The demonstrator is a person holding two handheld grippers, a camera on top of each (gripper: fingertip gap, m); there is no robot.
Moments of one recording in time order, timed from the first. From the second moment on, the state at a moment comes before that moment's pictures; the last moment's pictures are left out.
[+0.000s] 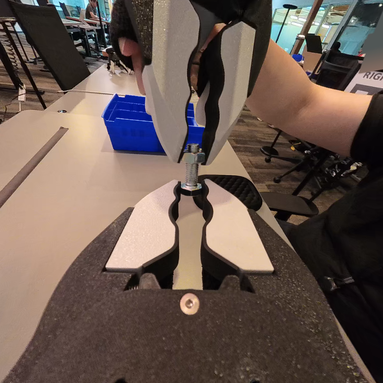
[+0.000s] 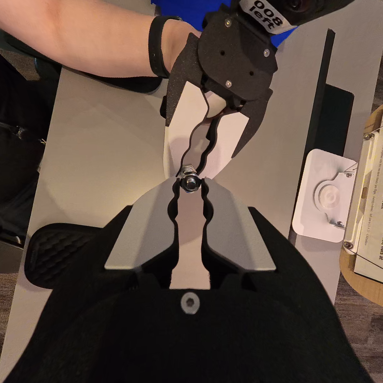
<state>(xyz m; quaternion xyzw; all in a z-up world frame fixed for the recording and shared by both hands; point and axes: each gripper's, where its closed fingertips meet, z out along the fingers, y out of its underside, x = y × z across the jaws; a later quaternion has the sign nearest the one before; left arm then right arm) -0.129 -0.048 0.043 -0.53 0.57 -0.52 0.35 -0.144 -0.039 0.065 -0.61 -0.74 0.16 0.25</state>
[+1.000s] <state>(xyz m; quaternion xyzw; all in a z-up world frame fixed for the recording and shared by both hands) -0.136 0.026 0.074 -0.60 0.43 -0.31 0.60 -0.150 0.018 0.091 -0.83 -0.43 0.18 0.29</state>
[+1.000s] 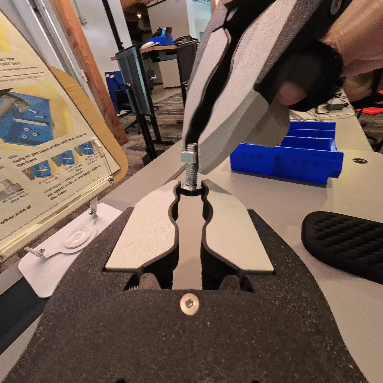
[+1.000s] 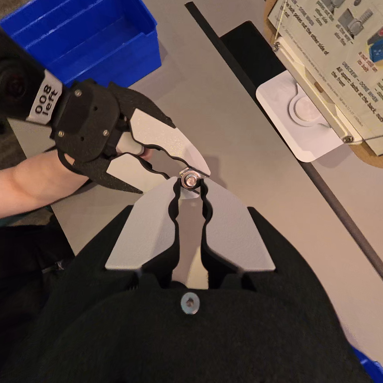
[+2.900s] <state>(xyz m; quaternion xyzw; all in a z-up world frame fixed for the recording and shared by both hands) -0.145 0.044 0.071 -0.64 0.40 -0.24 0.61 -0.154 0.034 0.092 -0.89 -0.31 0.20 0.26</state>
